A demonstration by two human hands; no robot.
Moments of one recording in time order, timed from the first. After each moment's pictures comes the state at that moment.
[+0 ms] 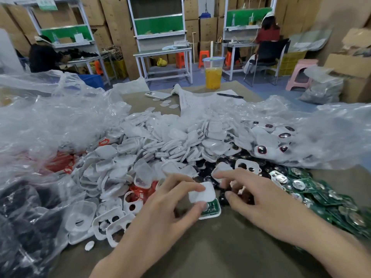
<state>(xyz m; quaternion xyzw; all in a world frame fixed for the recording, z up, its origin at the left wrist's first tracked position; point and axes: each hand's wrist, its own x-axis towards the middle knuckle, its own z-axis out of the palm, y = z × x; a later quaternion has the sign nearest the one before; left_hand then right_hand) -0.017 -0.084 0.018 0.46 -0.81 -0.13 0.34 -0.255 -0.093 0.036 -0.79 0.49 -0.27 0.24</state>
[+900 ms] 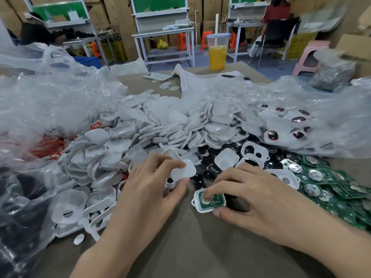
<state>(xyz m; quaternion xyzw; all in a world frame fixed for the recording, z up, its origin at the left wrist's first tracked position) -0.010 -0.093 0.019 0.55 -0.76 -0.03 0.33 -0.243 -0.099 0.027 -0.89 0.43 -0.12 0.09</state>
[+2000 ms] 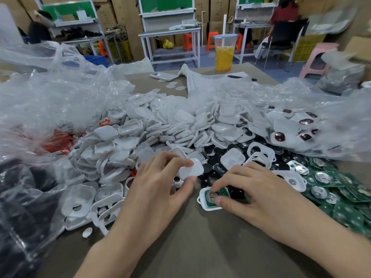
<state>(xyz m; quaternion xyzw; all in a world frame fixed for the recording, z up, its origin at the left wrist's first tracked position) -0.010 -0.093 0.017 0.56 -0.76 -0.03 0.33 -0.235 -0.101 0.025 -0.86 0.47 -0.16 0.12</state>
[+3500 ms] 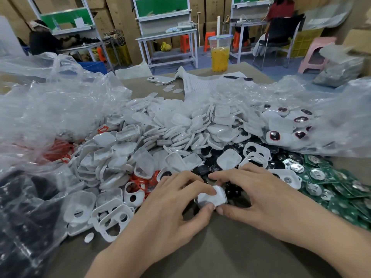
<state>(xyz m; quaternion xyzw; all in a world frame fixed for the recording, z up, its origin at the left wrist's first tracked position) -0.020 -0.080 0.023 0.46 -0.85 -0.11 0.23 -0.244 -0.103 0.027 -0.87 0.45 -0.15 0.14</state>
